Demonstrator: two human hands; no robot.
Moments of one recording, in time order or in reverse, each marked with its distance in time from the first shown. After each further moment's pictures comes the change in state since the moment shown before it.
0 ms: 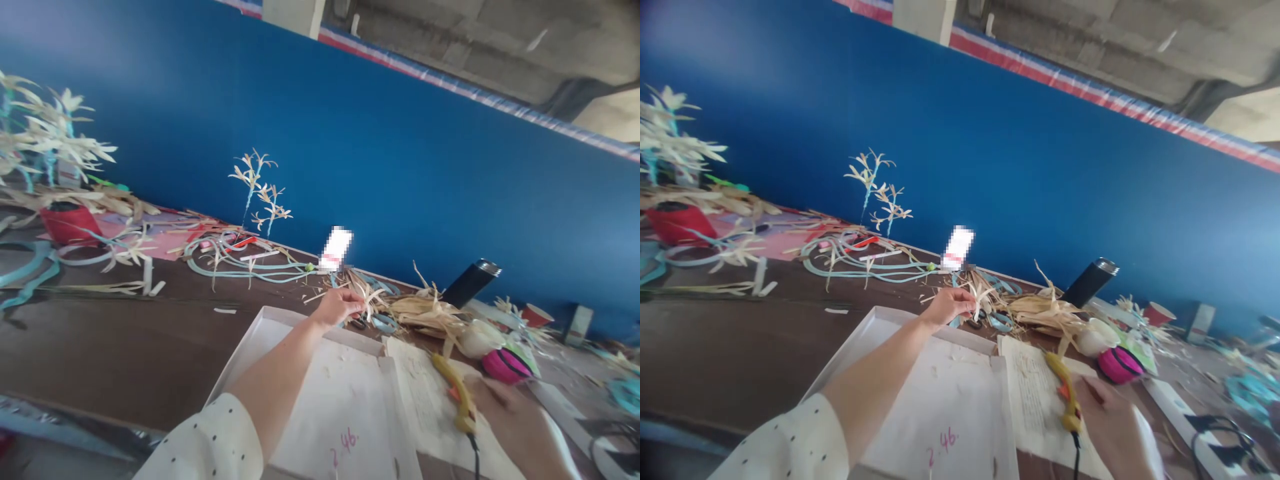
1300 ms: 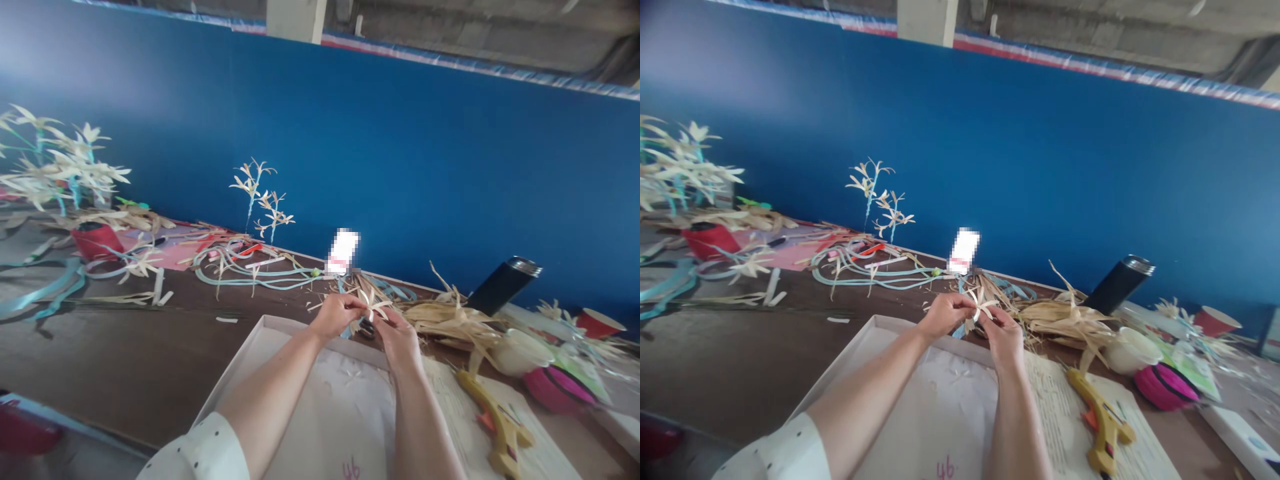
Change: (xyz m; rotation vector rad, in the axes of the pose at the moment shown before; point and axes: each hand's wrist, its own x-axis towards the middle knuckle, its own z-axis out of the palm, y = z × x) left_hand 0.009 -0.006 -0.005 0.370 0.094 0.203; right_hand 0.007 -0.103 0.161 0.706 -0.392 -0.142
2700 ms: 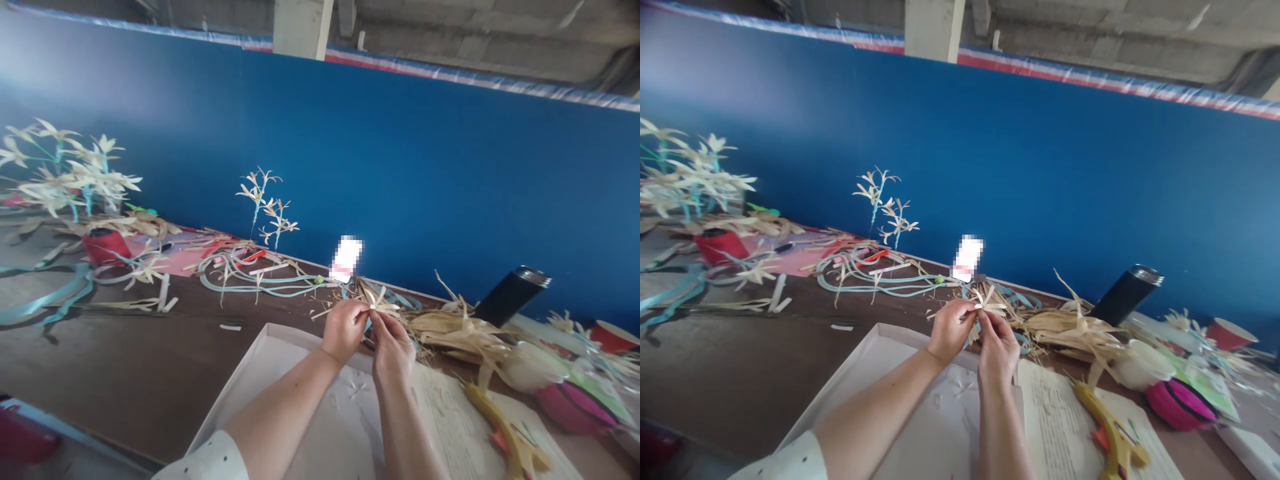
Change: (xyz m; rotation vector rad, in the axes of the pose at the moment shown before) left_hand -0.009 -0.005 0.015 0.434 0.397 0.533; right_hand -0.009 -0.002 0.041 0.364 0.337 0.014
